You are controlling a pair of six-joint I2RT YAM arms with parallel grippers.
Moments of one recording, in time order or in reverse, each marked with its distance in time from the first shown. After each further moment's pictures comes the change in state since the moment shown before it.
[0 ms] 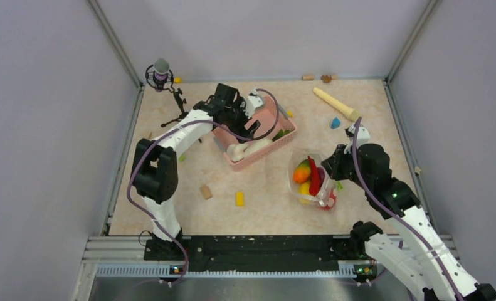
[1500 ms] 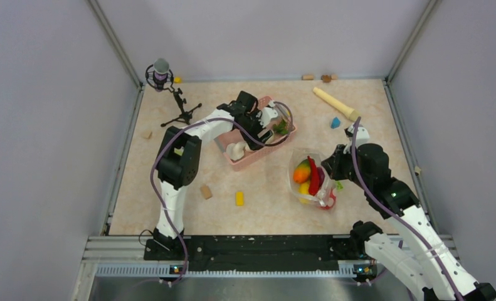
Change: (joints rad) left arm -0.076 0.284 0.145 -0.057 0.001 0.040; right arm 0.000 0.003 -0.006 0.003 0.003 0.000
